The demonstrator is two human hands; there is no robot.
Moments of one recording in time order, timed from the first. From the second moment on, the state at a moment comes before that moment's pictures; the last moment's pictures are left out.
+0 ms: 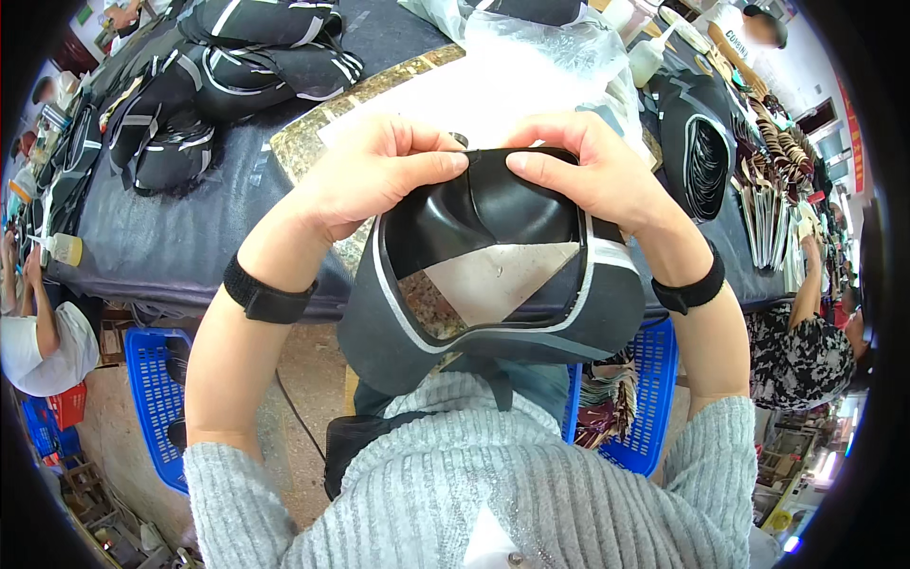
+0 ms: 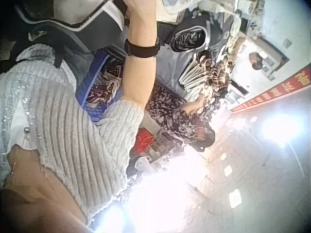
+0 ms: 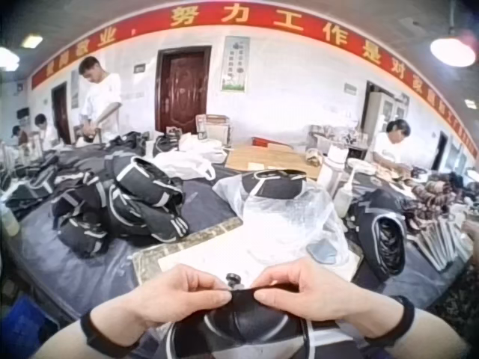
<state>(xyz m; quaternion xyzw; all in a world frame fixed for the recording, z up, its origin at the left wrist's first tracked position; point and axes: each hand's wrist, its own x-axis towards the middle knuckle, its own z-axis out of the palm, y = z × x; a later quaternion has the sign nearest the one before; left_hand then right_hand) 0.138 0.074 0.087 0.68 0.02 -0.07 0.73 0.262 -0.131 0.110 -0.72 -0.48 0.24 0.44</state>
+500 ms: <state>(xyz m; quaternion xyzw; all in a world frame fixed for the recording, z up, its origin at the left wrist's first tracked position) 0.136 0.056 0.086 0.63 0.01 -0.07 0.78 0.253 -0.153 0.121 -0.76 -0.42 0.24 0.44</state>
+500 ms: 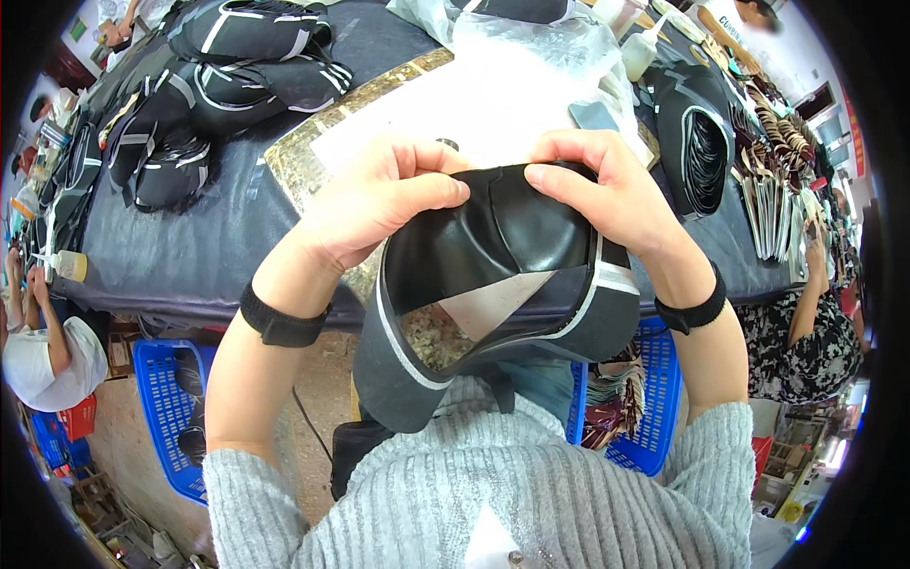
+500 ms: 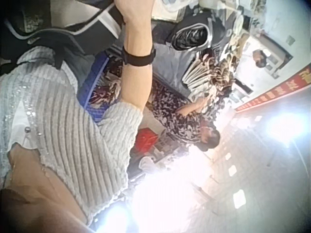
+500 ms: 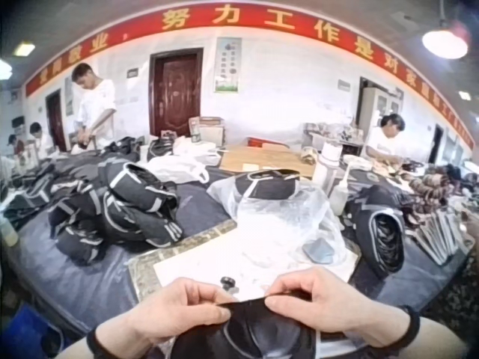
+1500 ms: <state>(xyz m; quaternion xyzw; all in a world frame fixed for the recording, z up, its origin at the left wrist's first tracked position) 0.092 -0.018 0.114 0.69 0.07 0.22 0.68 0.176 -0.155 0.105 -0.62 -0.25 0.08 0.74</state>
